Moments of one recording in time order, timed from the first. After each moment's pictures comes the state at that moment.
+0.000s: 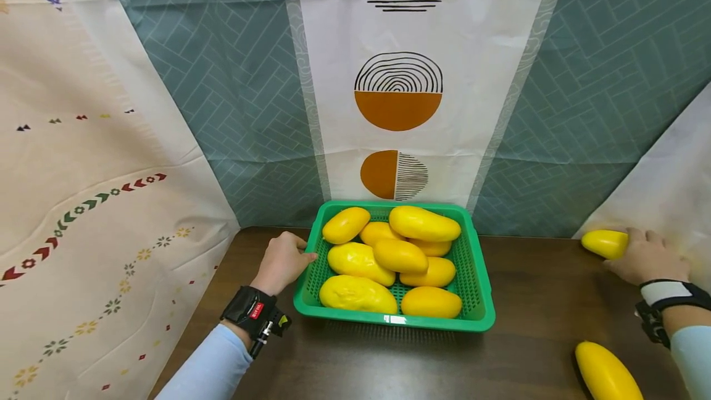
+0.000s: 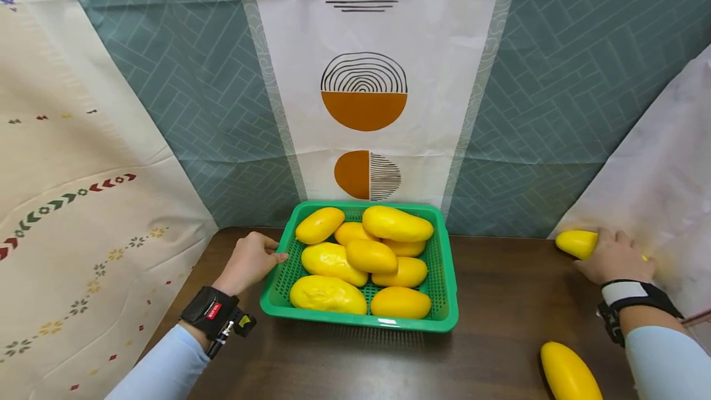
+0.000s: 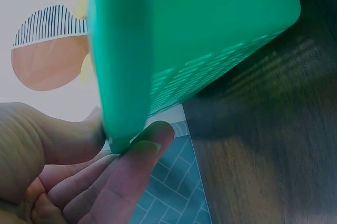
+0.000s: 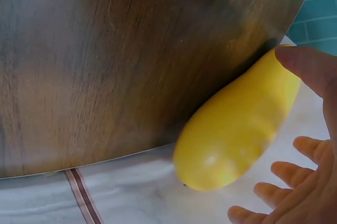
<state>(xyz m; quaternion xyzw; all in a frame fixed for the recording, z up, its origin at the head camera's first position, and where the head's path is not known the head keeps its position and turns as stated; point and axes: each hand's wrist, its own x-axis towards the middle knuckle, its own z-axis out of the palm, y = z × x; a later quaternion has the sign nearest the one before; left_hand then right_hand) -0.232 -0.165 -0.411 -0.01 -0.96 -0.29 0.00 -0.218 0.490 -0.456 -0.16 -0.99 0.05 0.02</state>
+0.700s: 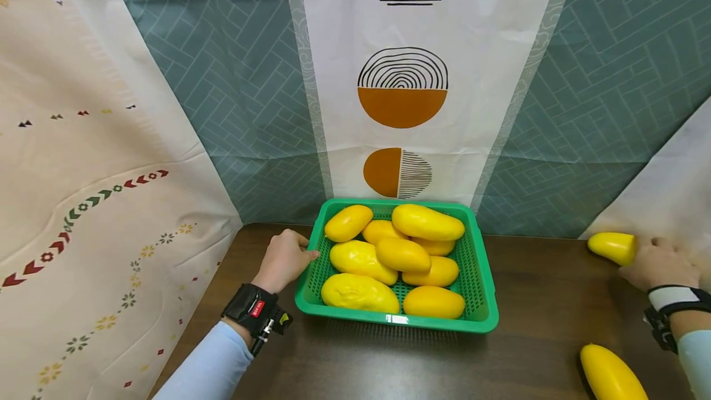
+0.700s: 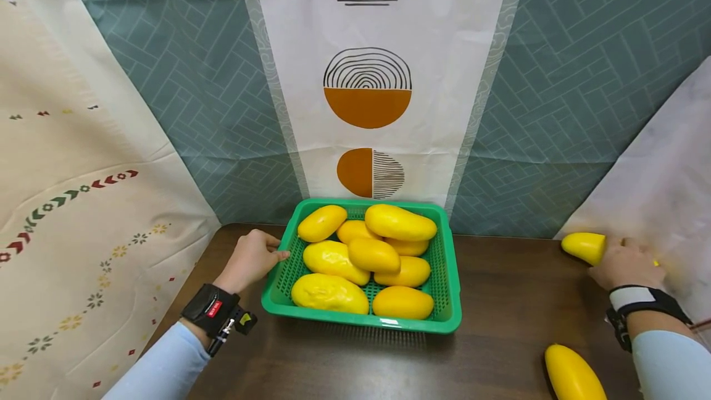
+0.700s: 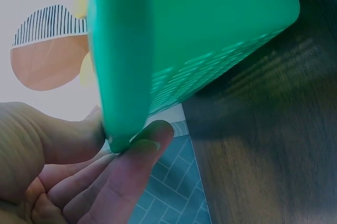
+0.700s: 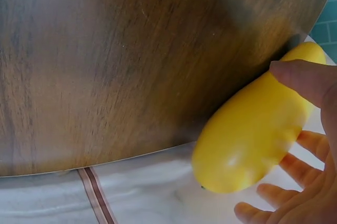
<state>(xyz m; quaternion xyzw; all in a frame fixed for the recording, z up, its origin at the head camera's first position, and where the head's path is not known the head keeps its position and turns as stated) -0.233 -0.165 -0.411 -0.01 -0.96 -0.29 0.00 -0.217 0.496 -0.468 -0.16 -0.99 0.02 0.02</state>
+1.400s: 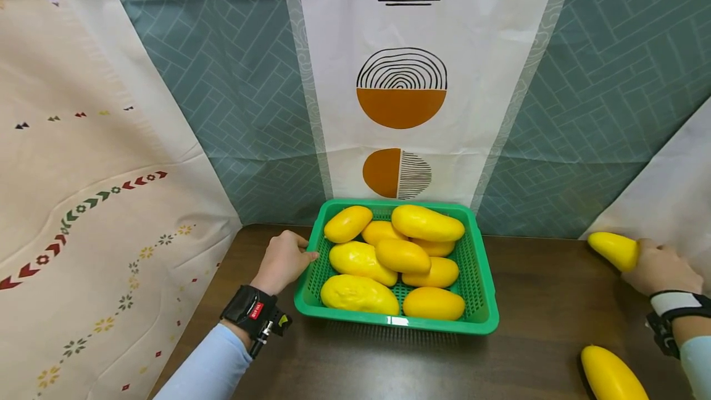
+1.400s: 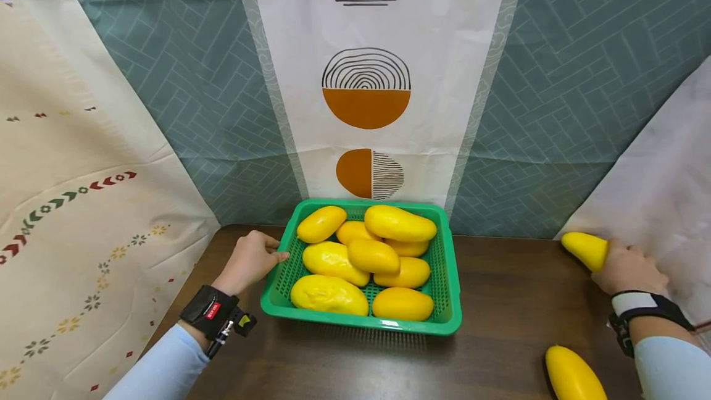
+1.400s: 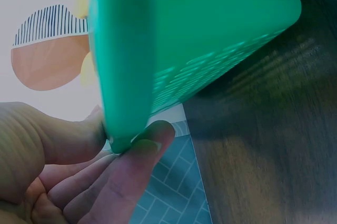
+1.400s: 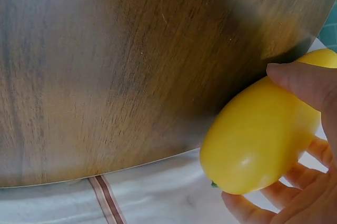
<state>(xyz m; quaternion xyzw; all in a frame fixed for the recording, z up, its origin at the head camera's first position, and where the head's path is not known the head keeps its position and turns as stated) -0.234 -0.165 -0.410 0.00 -0.96 -0.28 -0.01 -0.215 0.495 -0.470 -0.17 -0.98 0.03 0.01</state>
